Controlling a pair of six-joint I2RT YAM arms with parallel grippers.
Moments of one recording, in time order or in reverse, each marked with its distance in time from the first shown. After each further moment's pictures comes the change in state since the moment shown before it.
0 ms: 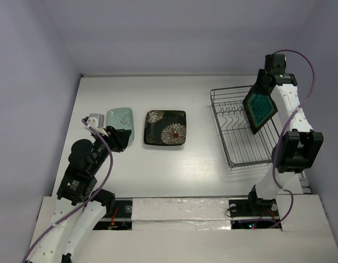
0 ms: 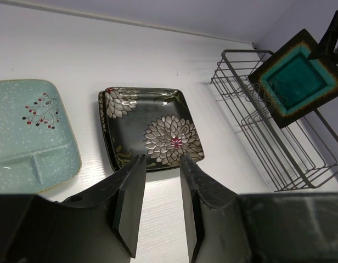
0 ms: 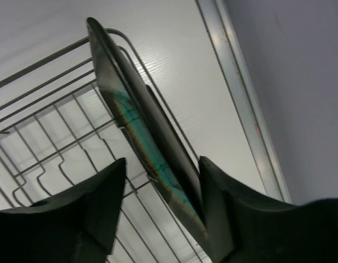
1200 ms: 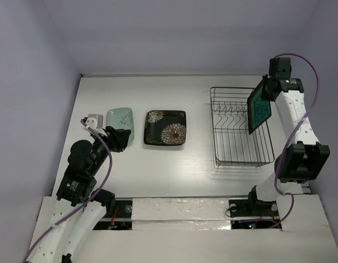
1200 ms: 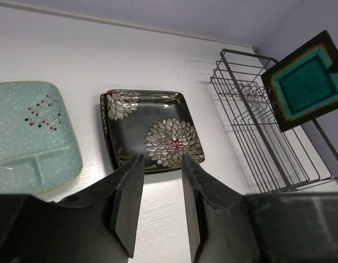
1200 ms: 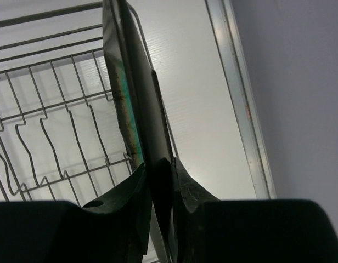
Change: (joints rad) left arm 0.000 -0.007 0.000 0.000 -0.012 -0.001; right arm -0.003 -0.119 -0.074 -0.064 -0.067 -0.068
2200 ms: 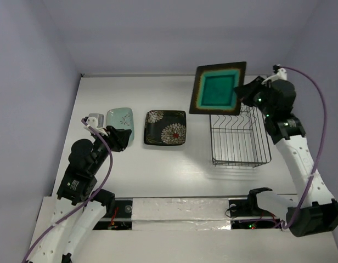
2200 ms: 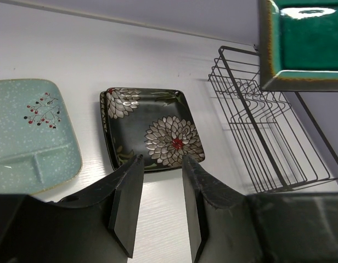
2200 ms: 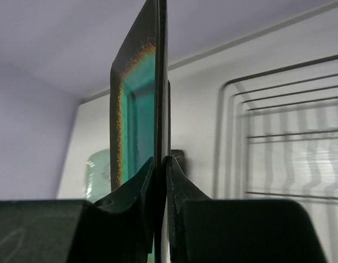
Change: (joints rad) left arm 0.004 0.011 0.000 0.000 0.002 -0.004; right arm 0.161 -0.550 -0.419 0.501 -0.458 0.517
